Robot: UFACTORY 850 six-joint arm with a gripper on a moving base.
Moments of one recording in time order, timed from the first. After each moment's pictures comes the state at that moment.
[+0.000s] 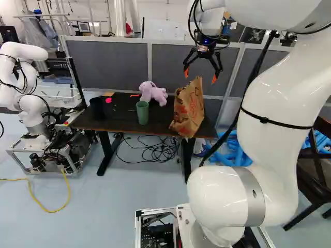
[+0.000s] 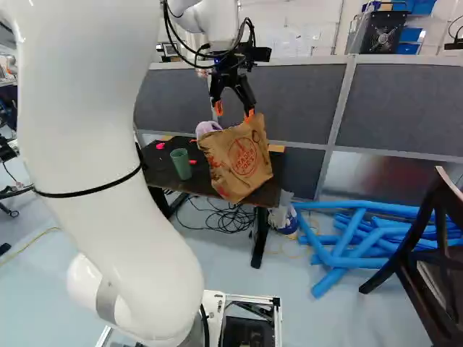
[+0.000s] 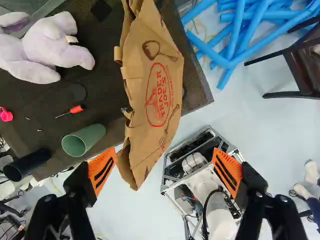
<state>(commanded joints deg) -9.3 -8.6 -82.8 -1.0 -67.4 28.3</state>
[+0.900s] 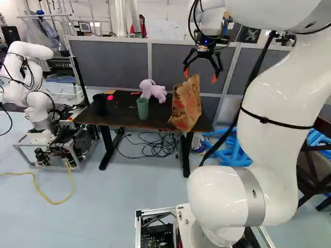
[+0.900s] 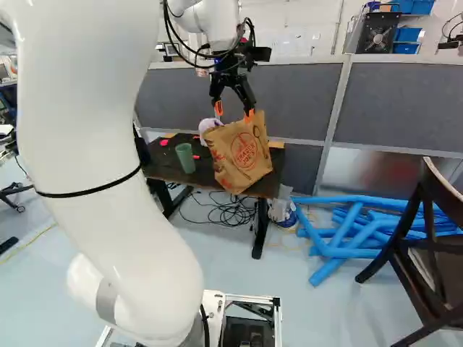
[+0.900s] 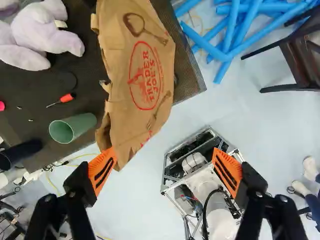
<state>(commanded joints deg) -9.3 -8.6 -82.8 -1.0 -67.4 28.3</state>
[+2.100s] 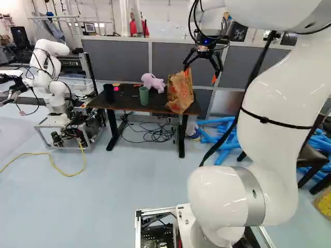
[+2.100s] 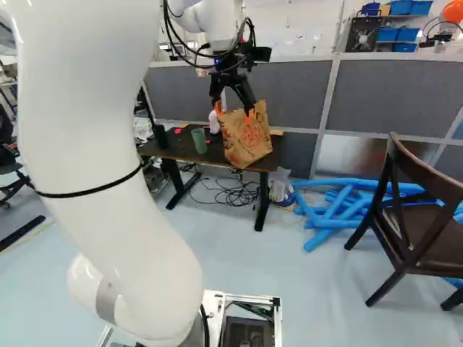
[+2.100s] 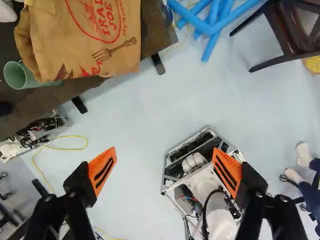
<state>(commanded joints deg) -9.3 -8.6 -82.8 -1.0 -67.4 28.3</state>
